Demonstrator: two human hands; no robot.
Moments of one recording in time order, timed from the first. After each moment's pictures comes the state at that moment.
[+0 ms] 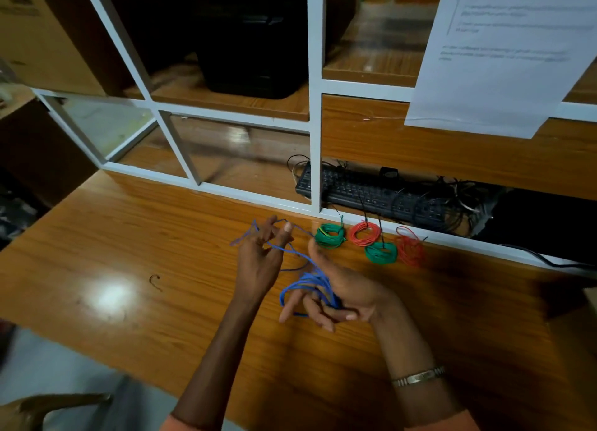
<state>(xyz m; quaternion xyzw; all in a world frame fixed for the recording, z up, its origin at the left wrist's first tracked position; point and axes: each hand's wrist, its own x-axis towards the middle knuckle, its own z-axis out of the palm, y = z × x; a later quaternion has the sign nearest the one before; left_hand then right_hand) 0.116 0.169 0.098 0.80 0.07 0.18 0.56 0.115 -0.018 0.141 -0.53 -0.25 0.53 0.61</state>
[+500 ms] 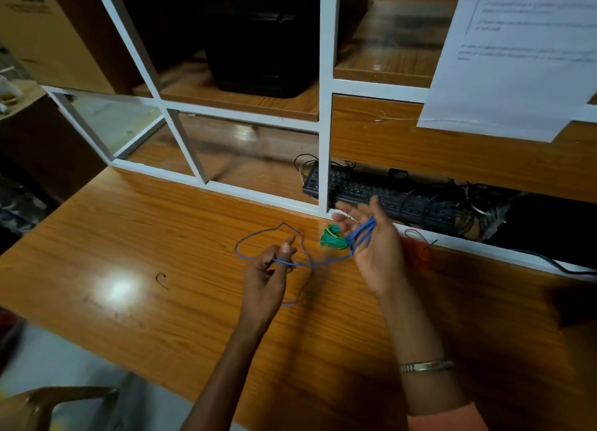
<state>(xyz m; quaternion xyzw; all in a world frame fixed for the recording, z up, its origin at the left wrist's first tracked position) 0.085 0.158 0.084 0.72 0.09 0.16 0.66 0.170 -0.020 0.135 -0.38 0.05 0.12 0.92</state>
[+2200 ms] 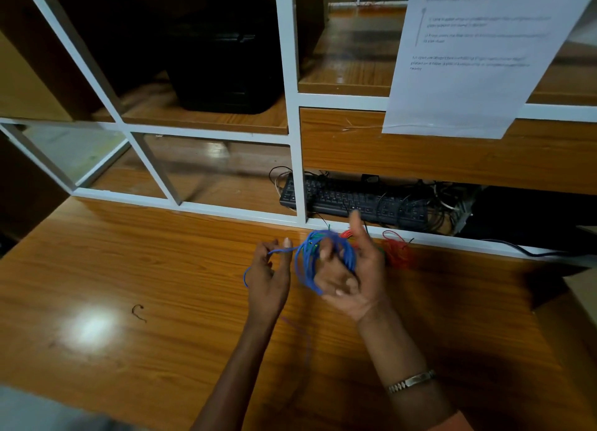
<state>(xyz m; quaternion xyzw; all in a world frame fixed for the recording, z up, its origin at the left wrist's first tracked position) 0.126 0.139 0.072 0.77 0.10 0.17 0.61 0.137 -0.023 0.128 -0.30 -0.02 0.27 0.92</state>
